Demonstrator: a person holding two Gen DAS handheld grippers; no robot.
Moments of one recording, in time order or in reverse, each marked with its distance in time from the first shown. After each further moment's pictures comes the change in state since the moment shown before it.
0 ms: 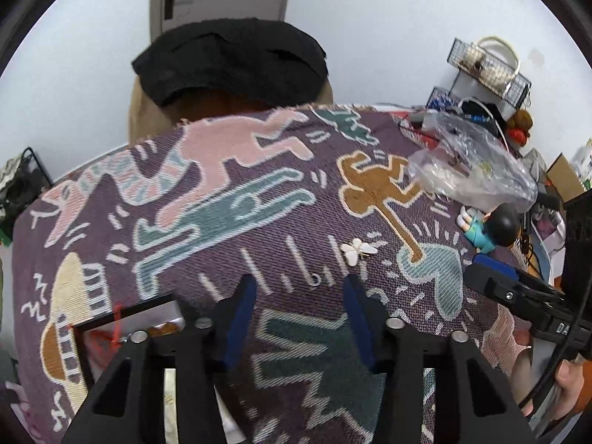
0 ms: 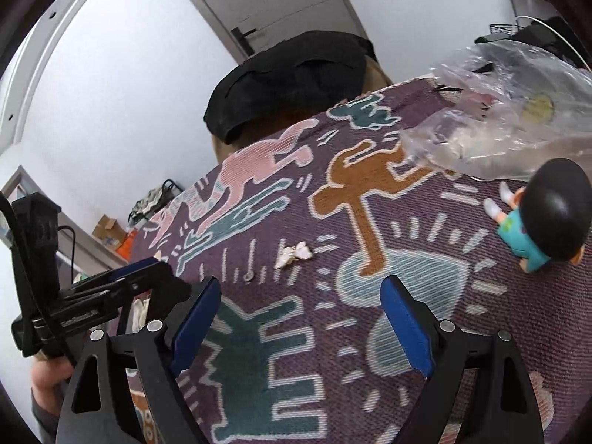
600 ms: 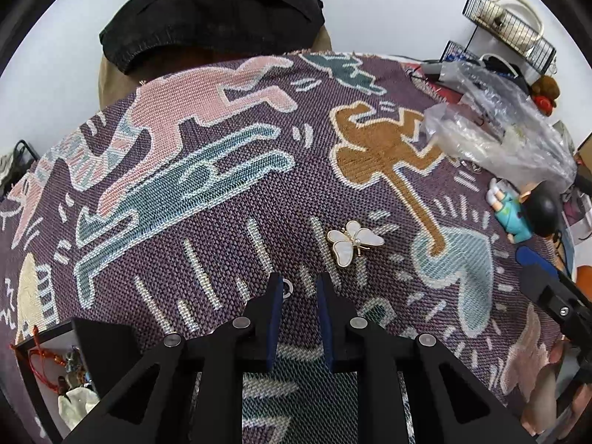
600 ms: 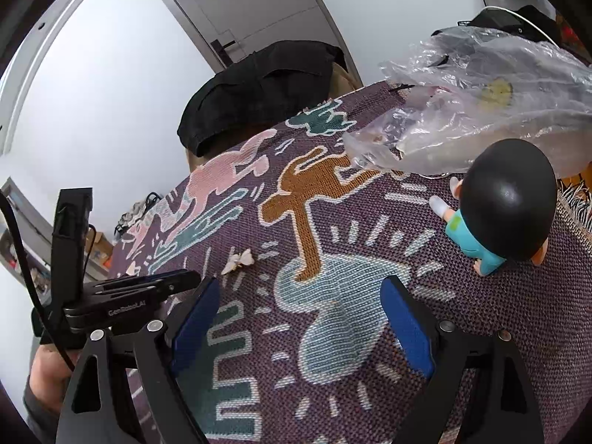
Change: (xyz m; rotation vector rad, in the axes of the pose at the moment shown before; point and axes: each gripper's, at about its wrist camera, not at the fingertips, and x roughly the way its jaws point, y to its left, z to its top) left arm 0.080 -0.027 0.009 0.010 0.157 0.052; right arm -0.005 -0.046 -0.001 0.032 -0.037 -0.044
